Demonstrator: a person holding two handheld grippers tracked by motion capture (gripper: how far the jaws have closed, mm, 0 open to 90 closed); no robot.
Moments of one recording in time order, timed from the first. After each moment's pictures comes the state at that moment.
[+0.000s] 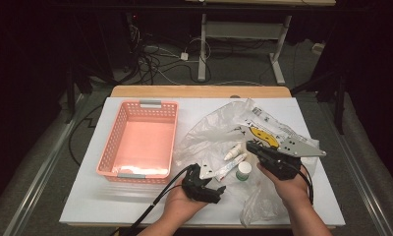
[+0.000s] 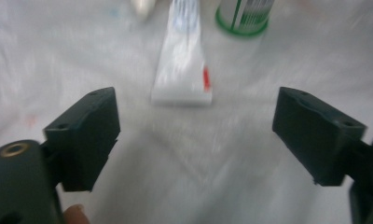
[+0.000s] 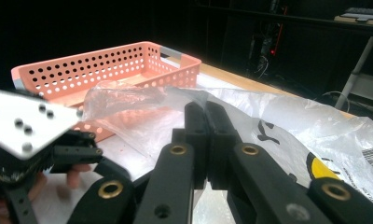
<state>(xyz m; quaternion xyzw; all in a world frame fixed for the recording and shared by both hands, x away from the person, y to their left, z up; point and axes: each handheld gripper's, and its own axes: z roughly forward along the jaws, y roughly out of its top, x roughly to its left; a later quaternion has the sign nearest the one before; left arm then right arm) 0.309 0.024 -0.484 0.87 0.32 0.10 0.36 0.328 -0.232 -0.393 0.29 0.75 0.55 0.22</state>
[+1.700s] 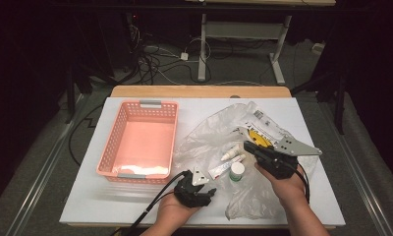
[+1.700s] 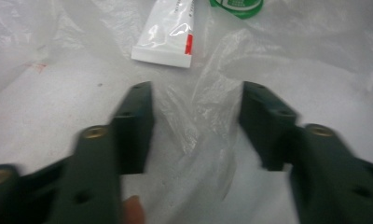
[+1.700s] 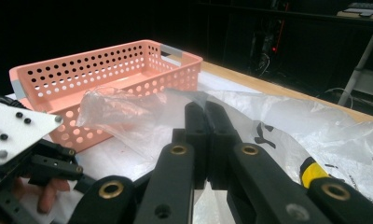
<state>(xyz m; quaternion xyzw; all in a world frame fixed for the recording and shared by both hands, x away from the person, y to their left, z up) 0.296 0.041 -0.488 0.86 0.34 0.10 0.36 0.332 -0.227 -0.396 0.30 0.75 0.55 0.22</state>
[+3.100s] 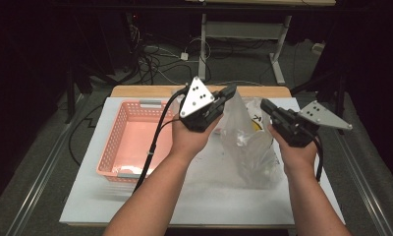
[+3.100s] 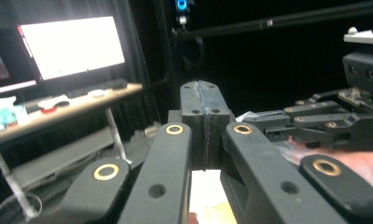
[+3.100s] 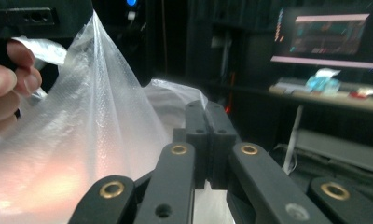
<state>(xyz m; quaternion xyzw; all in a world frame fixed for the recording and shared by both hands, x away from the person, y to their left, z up) 0.367 0.029 -0.266 0.69 0.20 0.27 0.64 0.362 -0.240 -0.314 0.31 0.65 0.61 0.32</state>
